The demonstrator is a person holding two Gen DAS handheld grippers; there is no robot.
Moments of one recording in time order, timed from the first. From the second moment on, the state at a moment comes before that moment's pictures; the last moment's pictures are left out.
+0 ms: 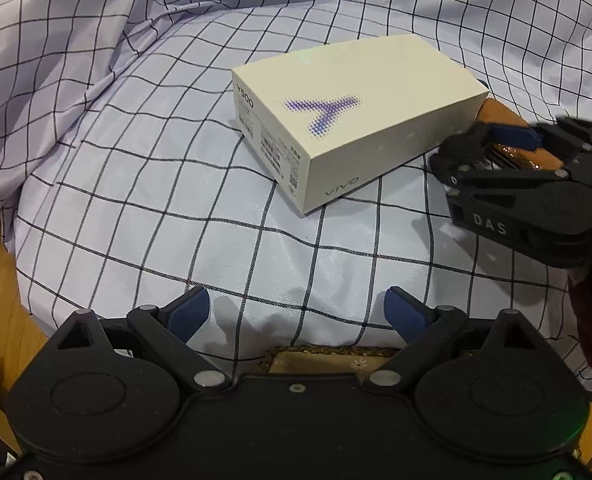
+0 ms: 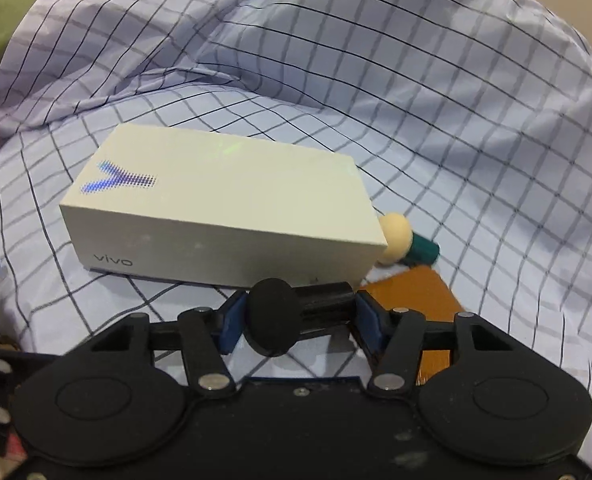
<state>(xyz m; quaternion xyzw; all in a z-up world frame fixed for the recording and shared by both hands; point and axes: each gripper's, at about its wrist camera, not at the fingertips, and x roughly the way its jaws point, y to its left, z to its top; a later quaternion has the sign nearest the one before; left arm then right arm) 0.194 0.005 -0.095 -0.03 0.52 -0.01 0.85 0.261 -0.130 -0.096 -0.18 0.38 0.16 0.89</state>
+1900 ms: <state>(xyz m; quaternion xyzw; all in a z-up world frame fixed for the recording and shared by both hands) 0.414 -0.181 -0.089 -0.01 0.56 0.01 0.83 0.204 -0.262 -0.059 0.06 0.33 -0.10 0.94</state>
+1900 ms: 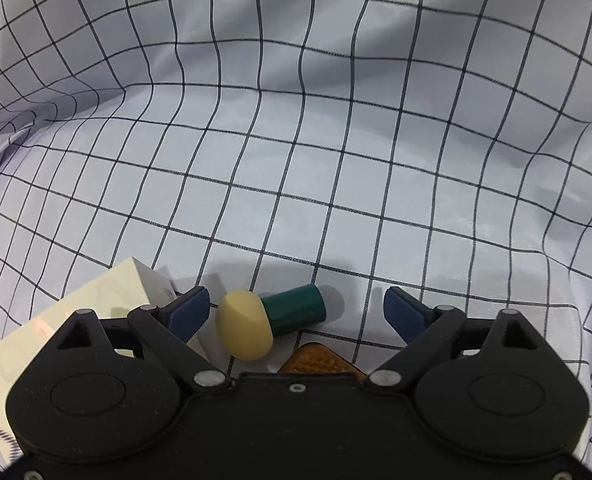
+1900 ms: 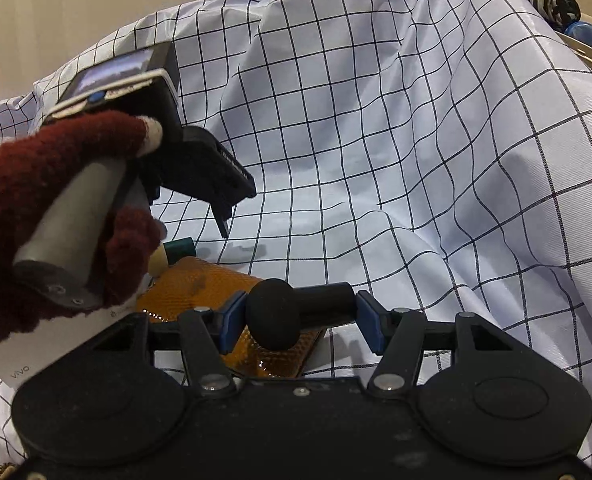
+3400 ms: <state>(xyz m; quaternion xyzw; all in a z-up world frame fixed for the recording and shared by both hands) 0.397 -0.213 -0.094 0.09 0.53 -0.10 0.84 0.202 -0.266 -0.053 0.09 0.33 -0.10 0.93</state>
